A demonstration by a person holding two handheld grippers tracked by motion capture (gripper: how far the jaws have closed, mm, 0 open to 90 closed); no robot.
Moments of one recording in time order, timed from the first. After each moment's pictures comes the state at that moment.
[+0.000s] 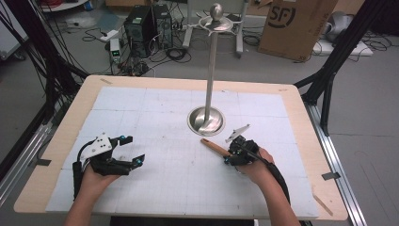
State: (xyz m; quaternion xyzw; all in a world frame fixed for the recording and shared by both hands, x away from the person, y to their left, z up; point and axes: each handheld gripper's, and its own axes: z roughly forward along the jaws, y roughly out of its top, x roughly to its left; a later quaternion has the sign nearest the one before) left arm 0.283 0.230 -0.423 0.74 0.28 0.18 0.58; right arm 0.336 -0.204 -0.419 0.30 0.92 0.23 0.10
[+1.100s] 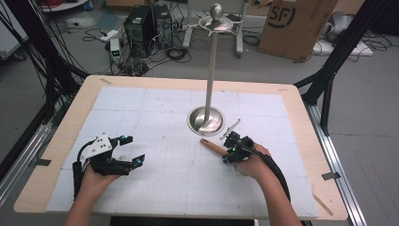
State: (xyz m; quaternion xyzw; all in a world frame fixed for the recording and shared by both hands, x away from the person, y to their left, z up) left arm 0.283 0.230 -0.423 0.74 0.28 0.18 0.58; right arm 0.347 -0.190 -0.412 0.31 0.93 0.17 0.07
